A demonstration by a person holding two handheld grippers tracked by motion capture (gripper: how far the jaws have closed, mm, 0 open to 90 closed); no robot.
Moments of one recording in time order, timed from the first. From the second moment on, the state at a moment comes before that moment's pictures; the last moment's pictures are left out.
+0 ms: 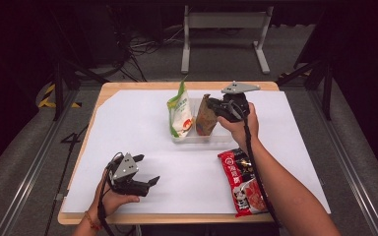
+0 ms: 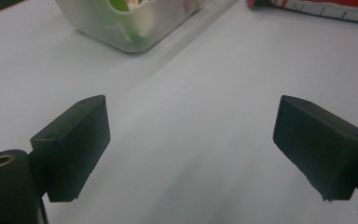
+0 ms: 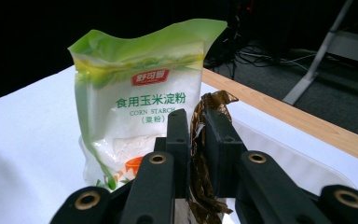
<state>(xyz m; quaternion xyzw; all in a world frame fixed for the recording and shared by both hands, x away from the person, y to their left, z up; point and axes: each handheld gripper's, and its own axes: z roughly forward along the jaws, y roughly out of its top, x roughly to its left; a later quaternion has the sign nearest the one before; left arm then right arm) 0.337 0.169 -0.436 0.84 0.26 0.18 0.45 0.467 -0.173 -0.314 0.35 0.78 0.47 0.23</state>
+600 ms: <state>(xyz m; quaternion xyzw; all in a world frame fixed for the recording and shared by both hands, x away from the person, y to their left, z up) 0.343 0.167 -0.437 0.84 0.26 0.17 0.45 0.455 -0.184 -0.307 0.31 0.80 0.47 0.22</state>
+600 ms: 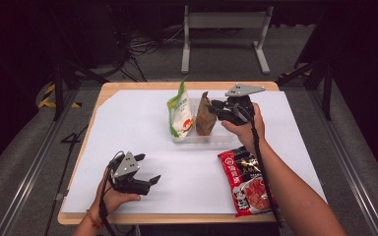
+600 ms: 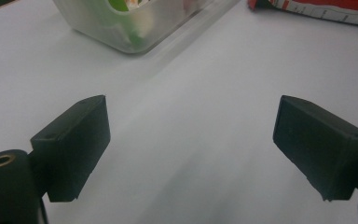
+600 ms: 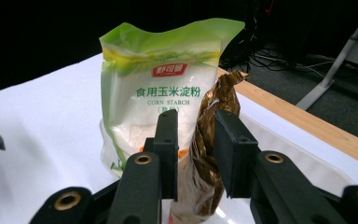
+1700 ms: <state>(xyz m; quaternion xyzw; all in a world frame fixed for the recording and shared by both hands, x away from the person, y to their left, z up) 0.342 0.164 -0.437 0.84 0.26 0.17 0.45 0.384 -0.272 -0.348 0.27 0.85 0.42 0.19</state>
